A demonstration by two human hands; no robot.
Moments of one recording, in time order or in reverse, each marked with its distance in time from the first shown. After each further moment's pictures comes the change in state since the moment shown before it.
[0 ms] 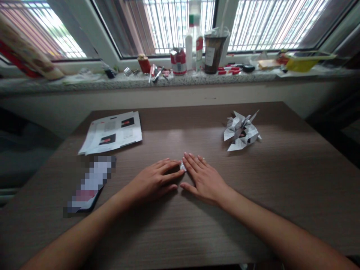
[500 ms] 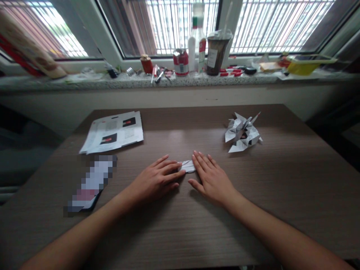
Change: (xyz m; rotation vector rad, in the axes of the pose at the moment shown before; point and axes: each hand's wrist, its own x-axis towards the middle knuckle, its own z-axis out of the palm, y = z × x) left_hand 0.004 0.003 0.001 0.034 0.015 -0.001; right_hand -0.010 0.007 -0.008 -0.072 0.063 0.074
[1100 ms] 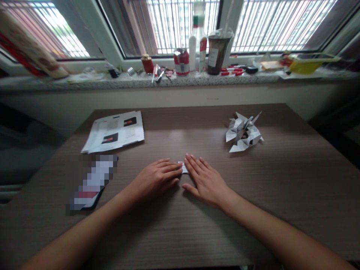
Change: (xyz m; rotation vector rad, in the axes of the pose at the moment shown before) left_hand 0.003 0.001 -0.004 0.012 -0.014 -0.036; right_hand 0.008 -0.010 0.009 0.015 -0.101 -0.087
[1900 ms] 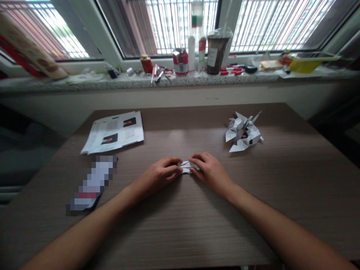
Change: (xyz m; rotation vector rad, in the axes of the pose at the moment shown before) left_hand 0.008 -0.016 0.024 -0.185 0.167 -0.022; right_hand 0.011 0.029 -0.005 0.290 0.276 0.060
